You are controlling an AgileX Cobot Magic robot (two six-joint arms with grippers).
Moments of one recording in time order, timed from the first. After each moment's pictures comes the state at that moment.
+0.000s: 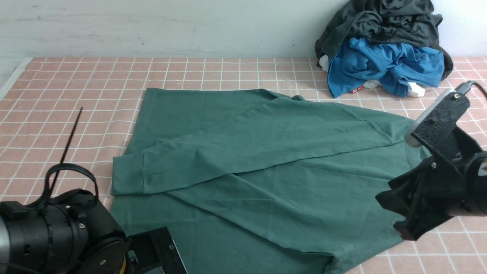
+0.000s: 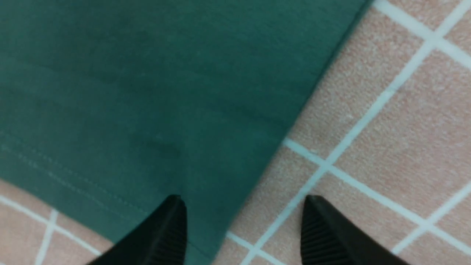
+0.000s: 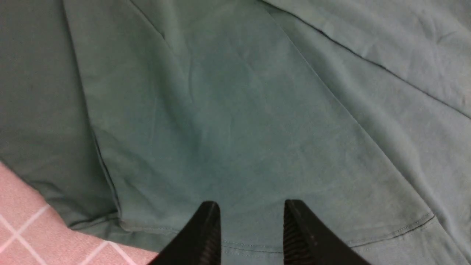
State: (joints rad) right arm 0.30 1.20 -0.73 0.40 0.60 -0.77; left arm -0.60 1.52 -0.60 0.26 0.72 0.23
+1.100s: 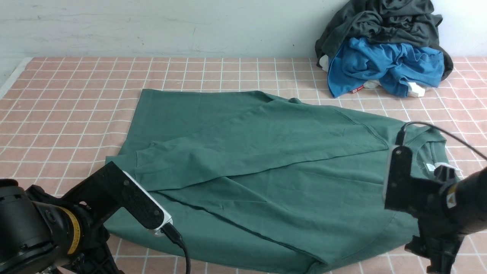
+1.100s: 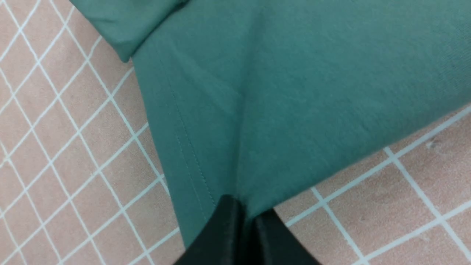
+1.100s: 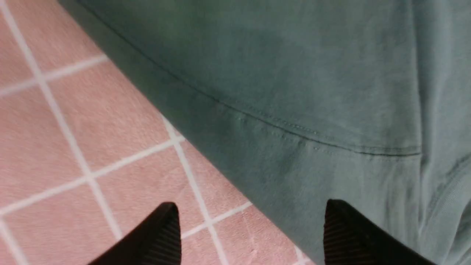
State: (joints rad) right arm 0.30 1.49 -0.72 -0.15 0.62 -0.89; left arm -0.60 1.17 -0.61 0.49 0.77 -0.23
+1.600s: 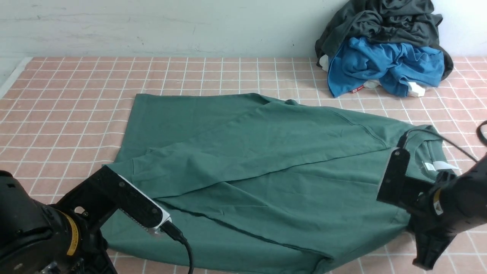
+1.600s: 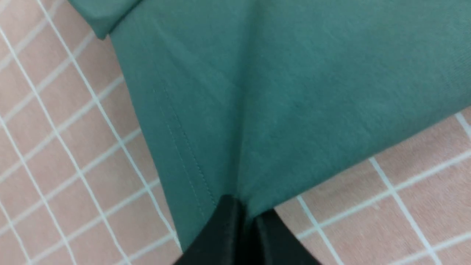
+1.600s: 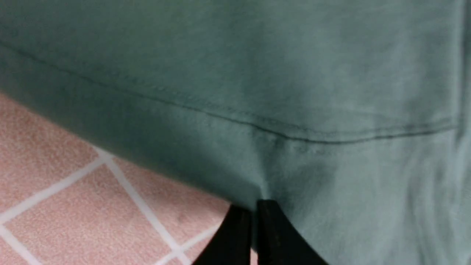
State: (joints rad) right arm 0.30 1.56 -0.72 -0.37 0.58 -0.47; left arm -0.60 1.17 -0.65 0.35 0.87 -0.23
